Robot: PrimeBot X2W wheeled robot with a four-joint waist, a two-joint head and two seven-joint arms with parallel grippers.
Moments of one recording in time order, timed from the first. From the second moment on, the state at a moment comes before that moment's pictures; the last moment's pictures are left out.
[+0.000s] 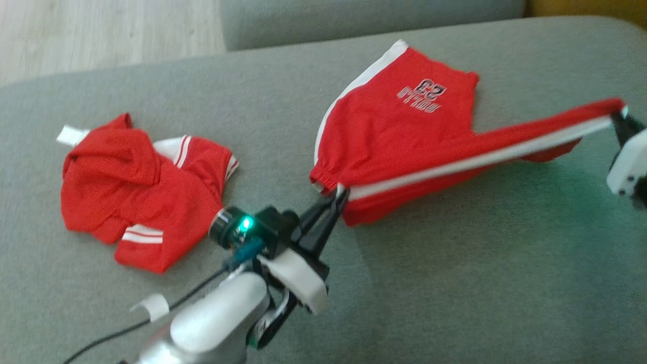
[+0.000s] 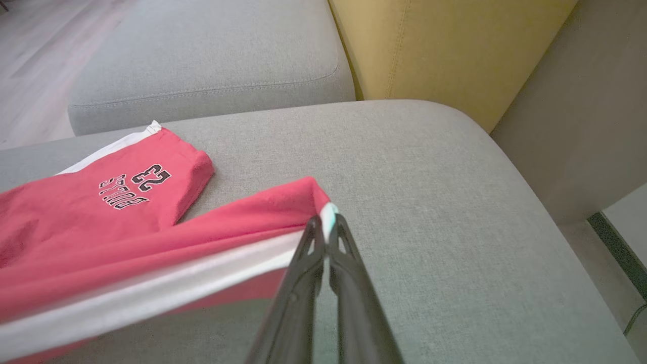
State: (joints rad) left arm -0.56 0.26 -1.06 0.30 -0.68 0.11 -0.16; right arm -0.57 -0.44 0.06 0.68 0.39 0.13 0.33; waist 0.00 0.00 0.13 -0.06
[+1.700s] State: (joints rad) left arm -0.81 0.05 -1.01 0.60 -0.66 0.07 -0.25; right arm -1.13 -0.38 0.04 1.14 0.21 0.13 -0.10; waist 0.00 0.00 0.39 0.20
